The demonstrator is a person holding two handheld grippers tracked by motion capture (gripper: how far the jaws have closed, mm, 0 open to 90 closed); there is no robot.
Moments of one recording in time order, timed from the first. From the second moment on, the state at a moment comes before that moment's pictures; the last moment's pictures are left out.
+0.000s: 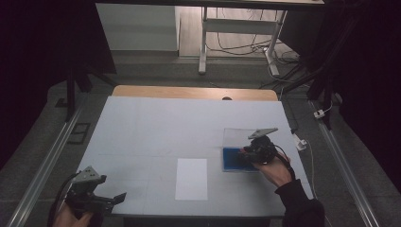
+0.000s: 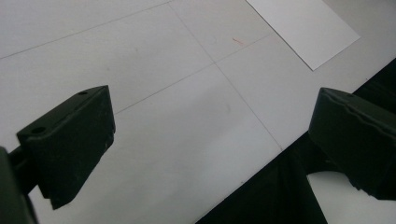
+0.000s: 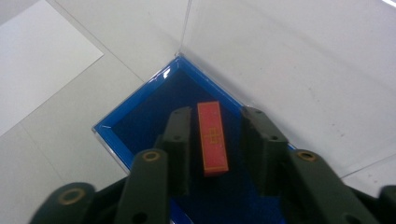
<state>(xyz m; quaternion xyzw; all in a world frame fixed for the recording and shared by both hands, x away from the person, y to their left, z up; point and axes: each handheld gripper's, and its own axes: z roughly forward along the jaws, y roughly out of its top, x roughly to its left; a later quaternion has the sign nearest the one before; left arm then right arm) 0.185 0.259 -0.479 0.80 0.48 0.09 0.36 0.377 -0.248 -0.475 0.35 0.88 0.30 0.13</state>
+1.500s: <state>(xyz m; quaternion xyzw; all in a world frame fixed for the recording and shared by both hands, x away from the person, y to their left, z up) 0.184 0.261 -0.478 0.79 0.48 0.09 0.37 0.362 -0.258 -0.452 0.34 0.86 0.35 0.13</state>
